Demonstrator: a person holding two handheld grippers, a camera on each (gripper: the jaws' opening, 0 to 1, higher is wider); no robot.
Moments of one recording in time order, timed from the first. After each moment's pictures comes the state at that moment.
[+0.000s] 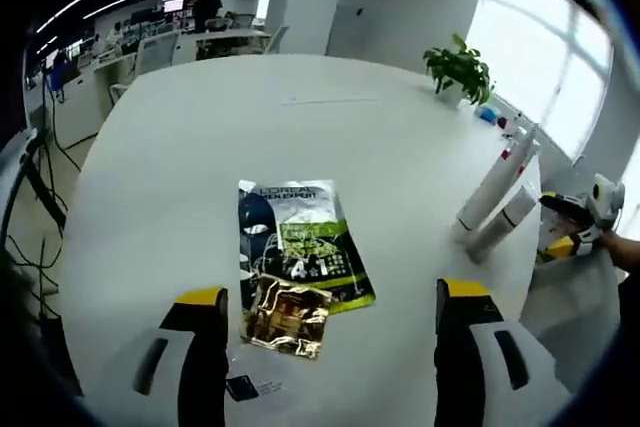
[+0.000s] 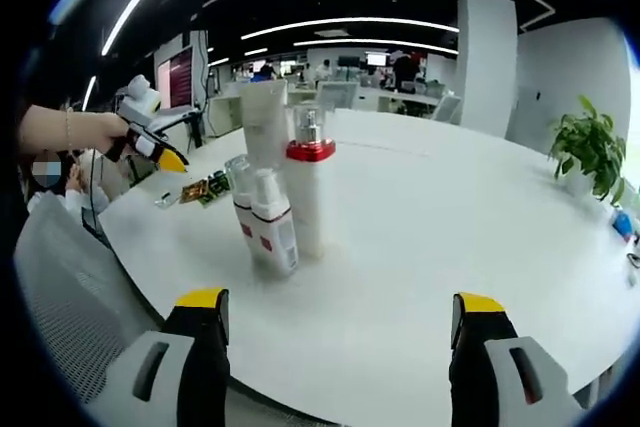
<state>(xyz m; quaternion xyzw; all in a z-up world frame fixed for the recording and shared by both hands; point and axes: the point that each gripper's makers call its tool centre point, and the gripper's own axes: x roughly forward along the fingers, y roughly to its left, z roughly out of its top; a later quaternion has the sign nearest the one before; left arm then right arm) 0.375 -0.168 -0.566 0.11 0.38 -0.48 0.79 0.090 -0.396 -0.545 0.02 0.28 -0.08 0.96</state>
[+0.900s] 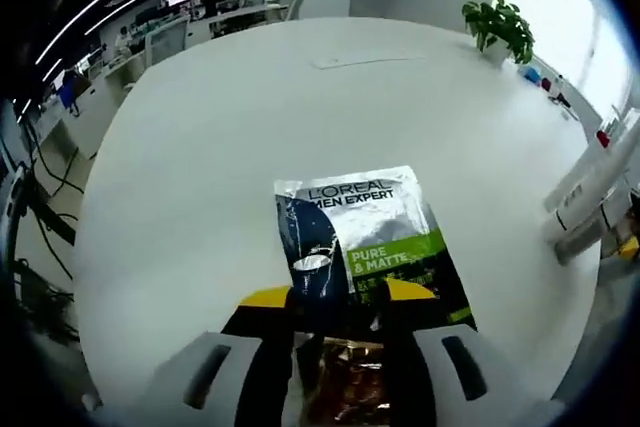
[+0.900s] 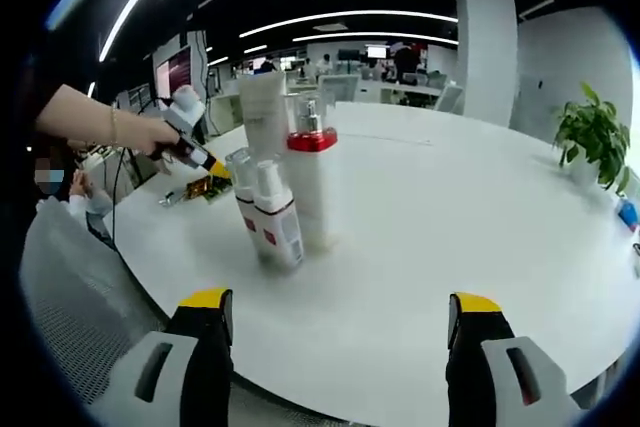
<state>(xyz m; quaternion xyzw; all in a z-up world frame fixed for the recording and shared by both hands) 0.441 -0.196 -0.610 0.22 0.37 -0.43 0.80 0.090 -0.392 -0.554 0.04 0.29 -0.07 0.95</state>
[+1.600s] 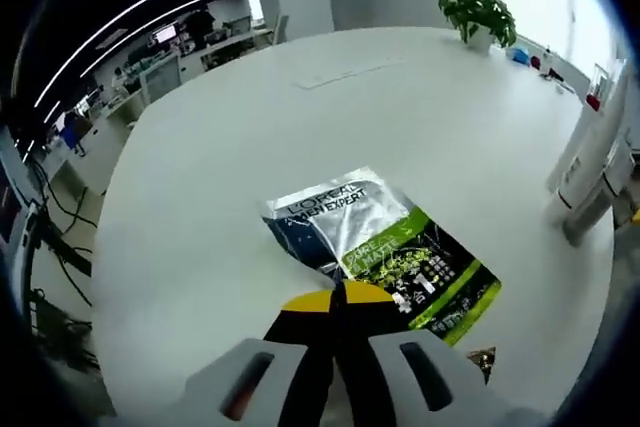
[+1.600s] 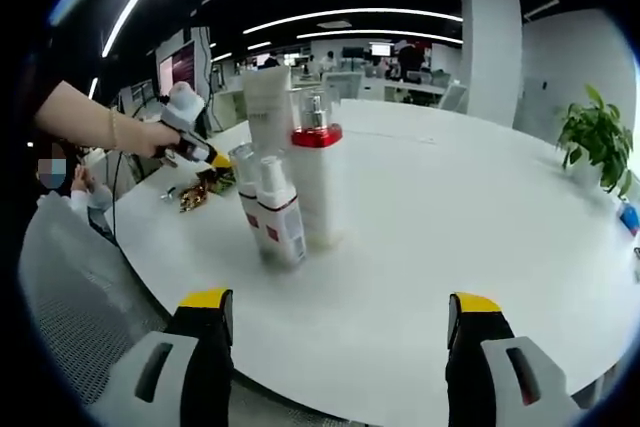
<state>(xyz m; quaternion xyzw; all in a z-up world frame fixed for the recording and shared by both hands) 0.441 -0.194 -0.595 0.21 0.32 -0.44 0.81 0.089 -0.390 -0.555 0.04 0.30 -0.06 0.95</state>
